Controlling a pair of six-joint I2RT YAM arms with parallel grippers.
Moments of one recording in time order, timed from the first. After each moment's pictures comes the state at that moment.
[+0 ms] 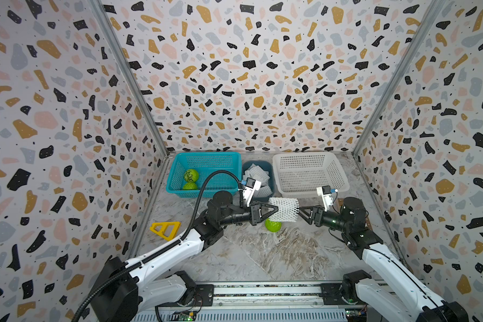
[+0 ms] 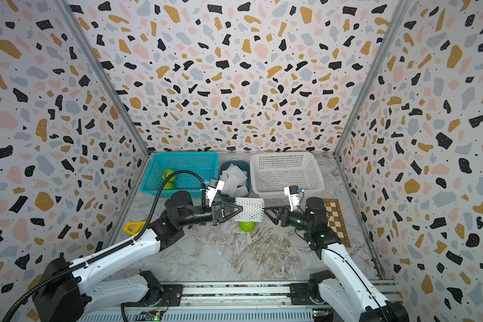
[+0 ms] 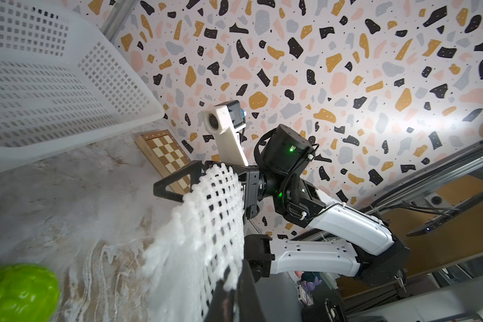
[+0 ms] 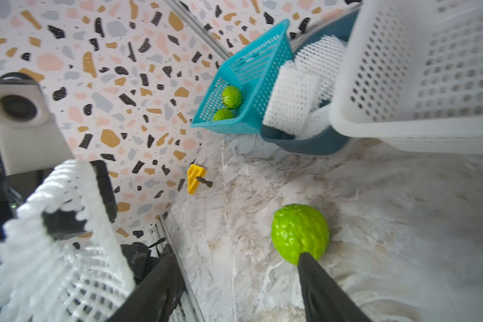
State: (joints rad) left arm -0.74 1.15 0.71 0.40 0.68 -0.83; right arm 0.30 0.86 0.47 0.09 -0.79 0.61
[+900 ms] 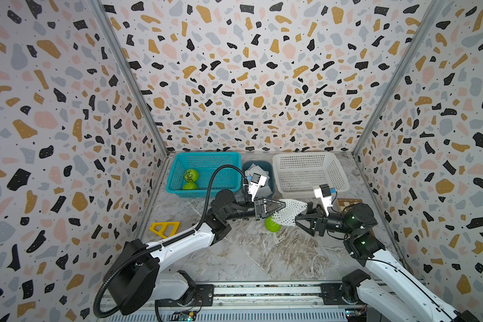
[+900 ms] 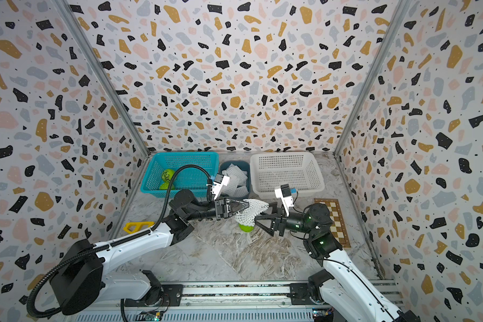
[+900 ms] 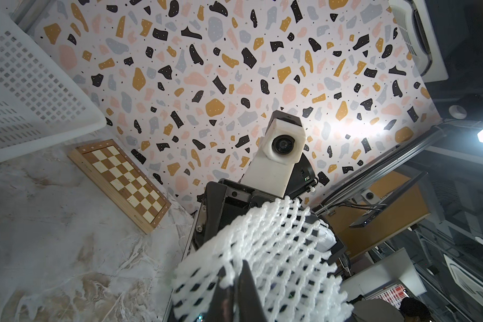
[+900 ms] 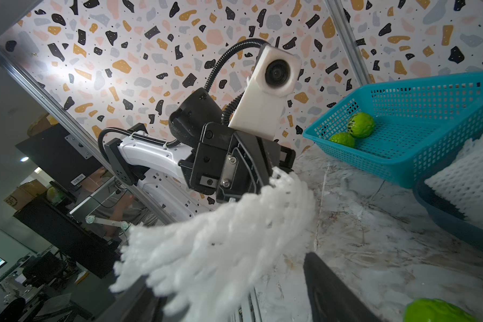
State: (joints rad) left arm -0.74 1.30 0.72 0.76 0.78 -1.02; right arm 0.45 0.76 0.51 0.36 -0.95 0.69
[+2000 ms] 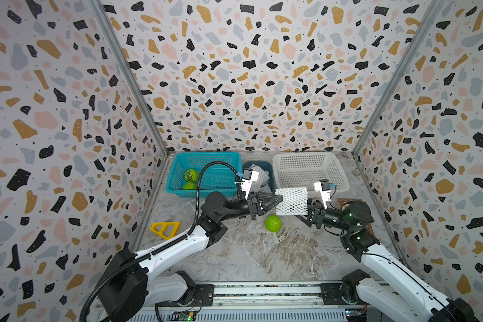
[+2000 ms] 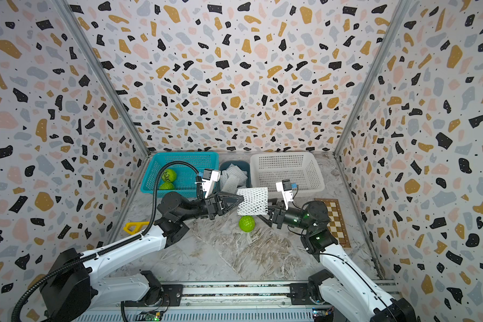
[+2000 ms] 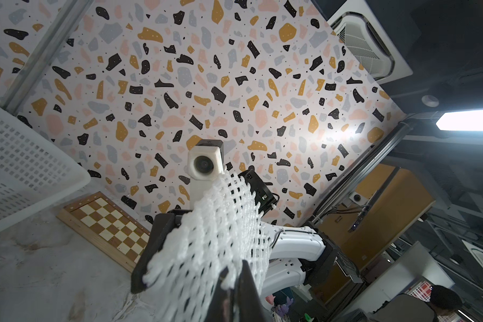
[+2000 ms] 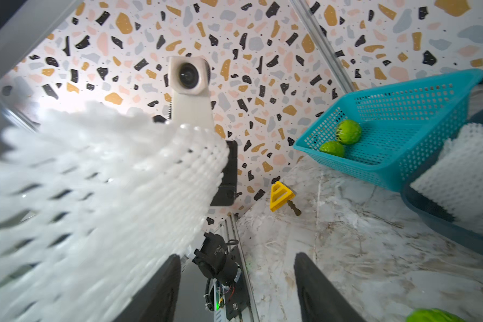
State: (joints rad) left arm -0.74 1.22 0.71 0.87 0.73 -0.98; right arm 0.43 0.85 0.49 0.59 -0.93 0.86
